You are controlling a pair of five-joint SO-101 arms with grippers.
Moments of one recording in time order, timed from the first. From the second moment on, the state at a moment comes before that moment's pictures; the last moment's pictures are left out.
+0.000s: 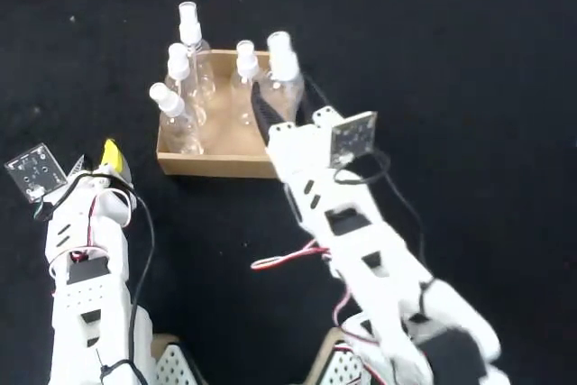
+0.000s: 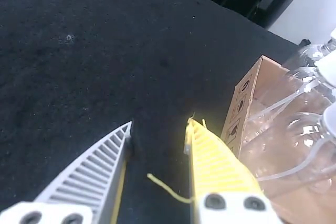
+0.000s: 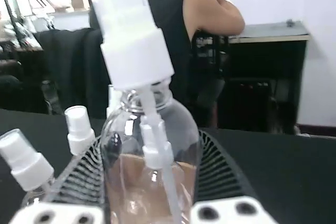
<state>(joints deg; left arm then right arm) -21.8 -59.6 90.0 -2.2 15.7 -21.4 -24.0 74.4 -44.6 -6.6</state>
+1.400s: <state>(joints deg) -21.8 -59.6 90.0 -2.2 15.7 -22.1 19.7 66.2 -73.5 -6.8</state>
